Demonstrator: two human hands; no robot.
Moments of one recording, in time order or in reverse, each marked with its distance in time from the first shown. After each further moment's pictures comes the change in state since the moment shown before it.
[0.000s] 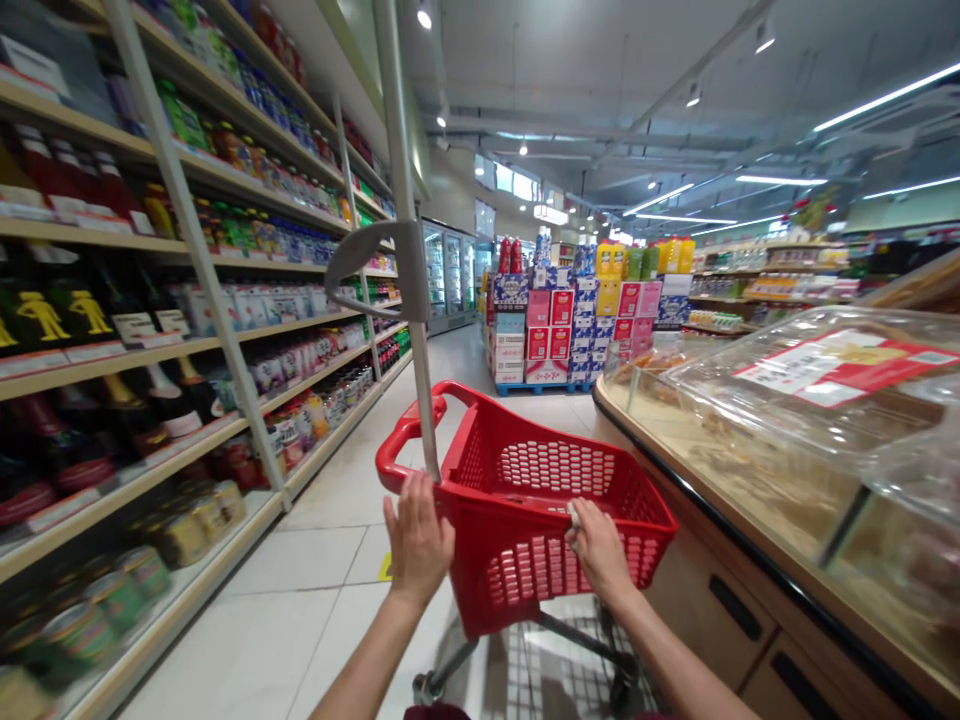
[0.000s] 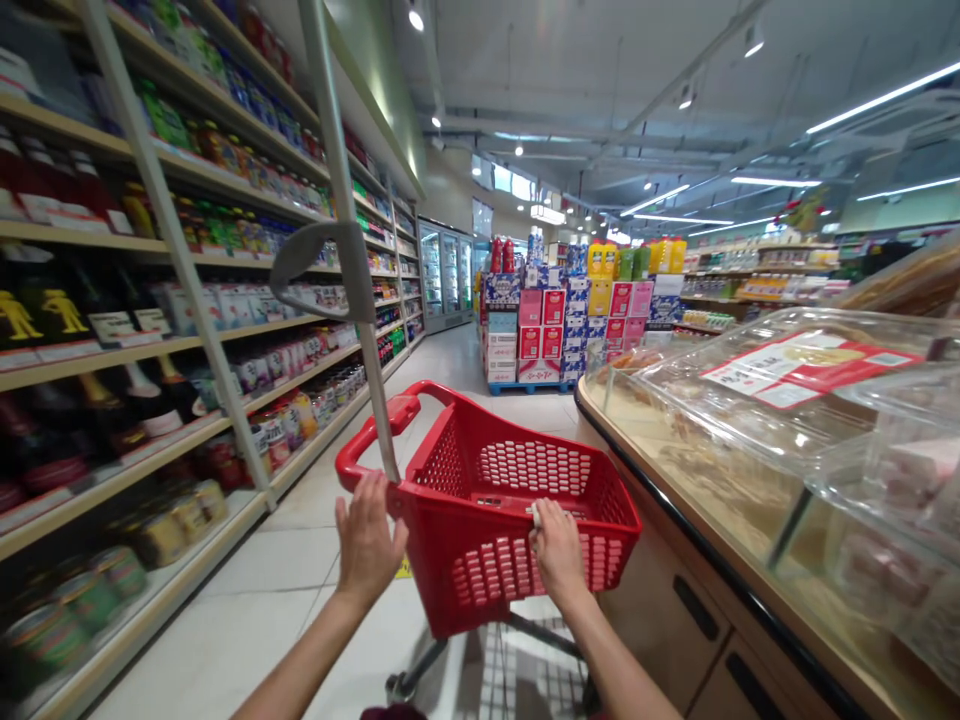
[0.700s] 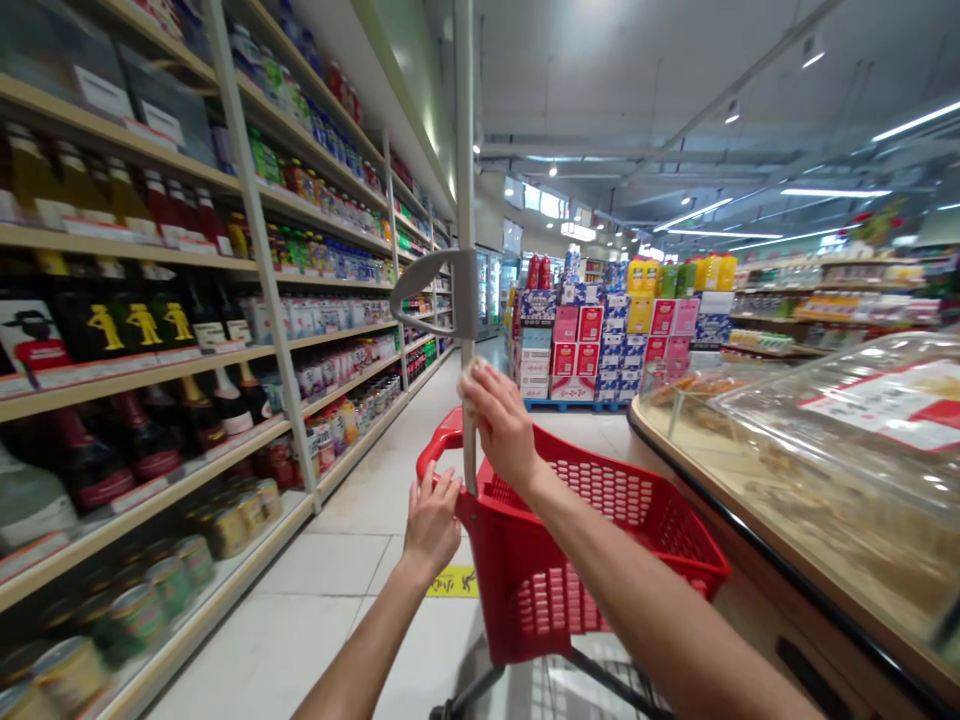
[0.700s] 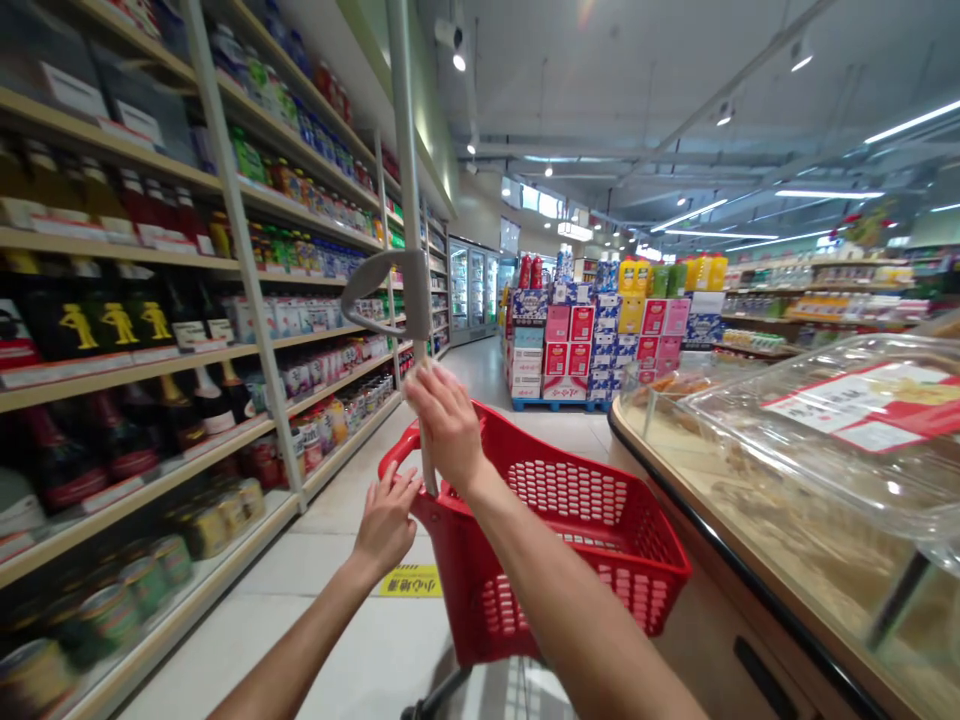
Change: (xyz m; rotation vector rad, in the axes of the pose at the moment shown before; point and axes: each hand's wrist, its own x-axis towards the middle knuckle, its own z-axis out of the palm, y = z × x) left_hand 0.044 -0.046 -0.020 -0.006 -0.280 -0.013; right_hand 0.137 -0.238 -0.067 0.464 0.466 -0.806
